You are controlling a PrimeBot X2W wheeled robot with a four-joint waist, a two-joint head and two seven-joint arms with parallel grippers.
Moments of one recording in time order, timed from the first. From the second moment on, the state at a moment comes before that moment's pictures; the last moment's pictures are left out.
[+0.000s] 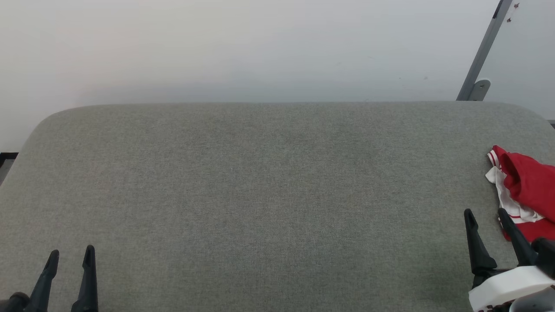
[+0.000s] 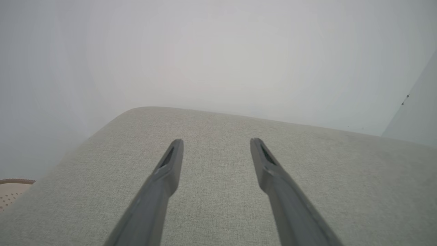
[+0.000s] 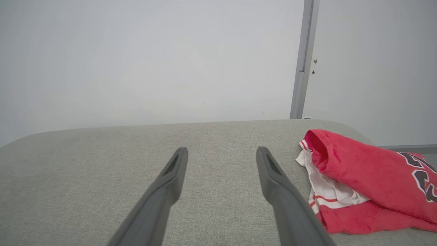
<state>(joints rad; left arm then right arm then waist) 0.19 0.33 0.09 0.09 -0.47 -0.13 -0.26 0.02 -0.22 -0.06 0.19 0.33 0.13 -0.17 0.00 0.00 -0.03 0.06</state>
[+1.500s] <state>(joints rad) 0.11 0.21 0.08 0.17 -0.84 -0.13 -0.14 0.03 -0.14 -0.08 0.21 0.75 0.13 -0.06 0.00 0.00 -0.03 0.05</state>
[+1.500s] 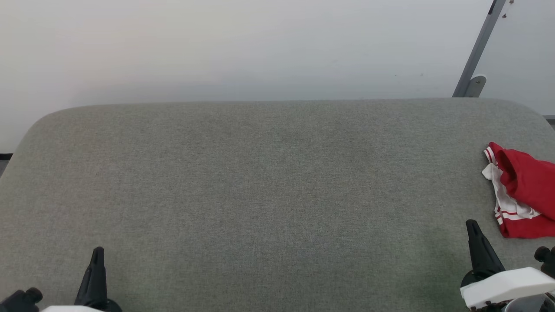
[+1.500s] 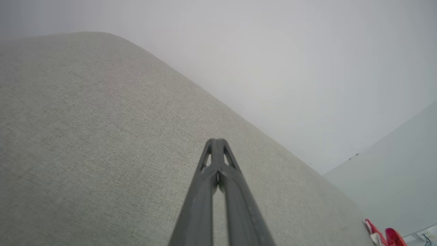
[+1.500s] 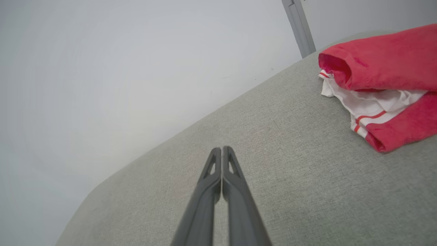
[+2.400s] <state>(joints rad) 0.04 0.15 0.09 0.20 -1.13 -0.13 -0.05 -0.02 -0.11 -0.09 0.22 1.06 0.13 0.00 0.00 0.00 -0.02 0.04</state>
